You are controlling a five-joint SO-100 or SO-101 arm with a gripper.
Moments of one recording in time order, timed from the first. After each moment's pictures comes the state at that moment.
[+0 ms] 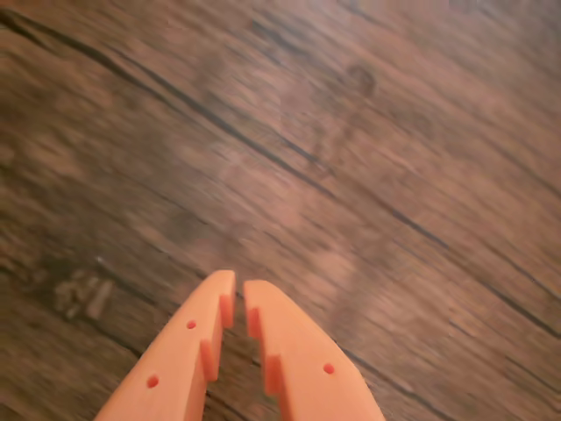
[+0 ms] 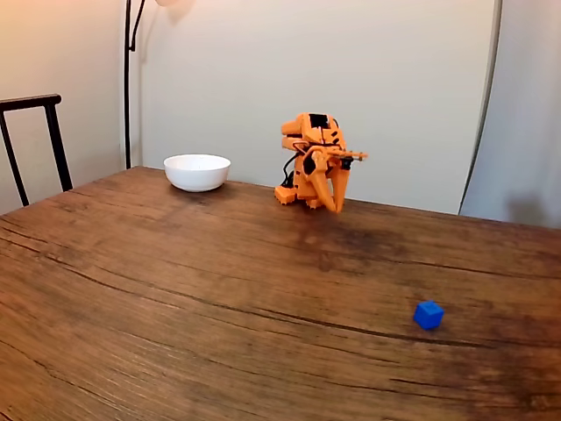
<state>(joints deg) -22.7 190.1 177.6 54.2 99.9</state>
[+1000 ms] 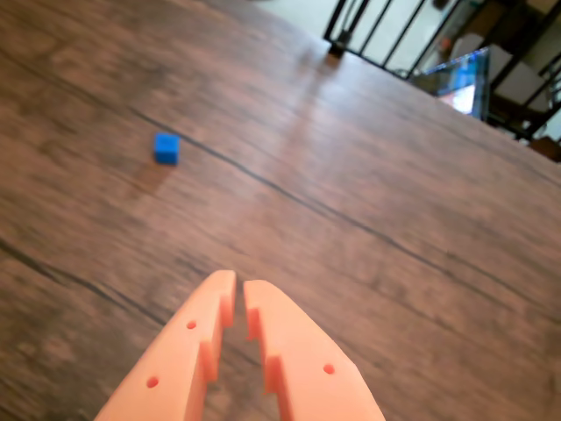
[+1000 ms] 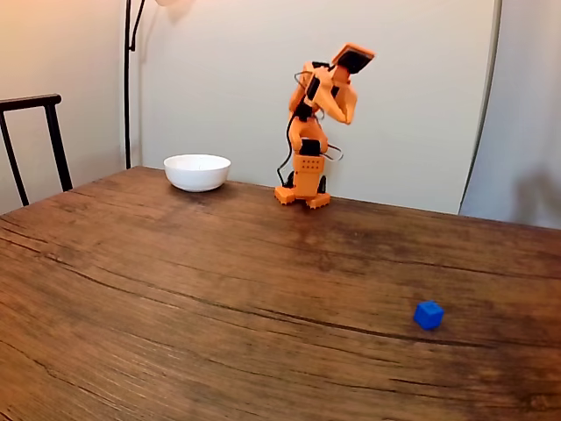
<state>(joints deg) -17.2 157.7 131.0 48.9 107.3</state>
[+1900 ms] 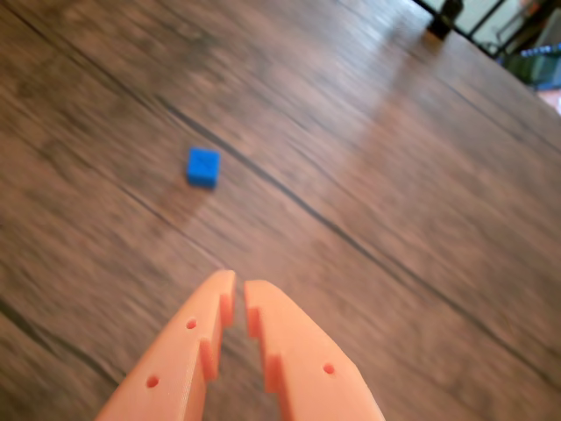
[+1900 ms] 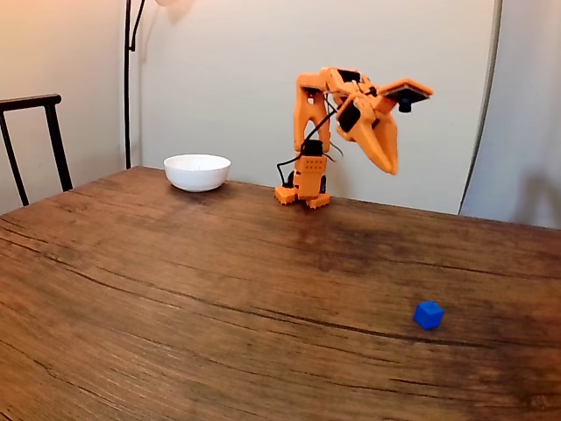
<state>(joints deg) -24.7 114.2 116.0 28.7 106.7</state>
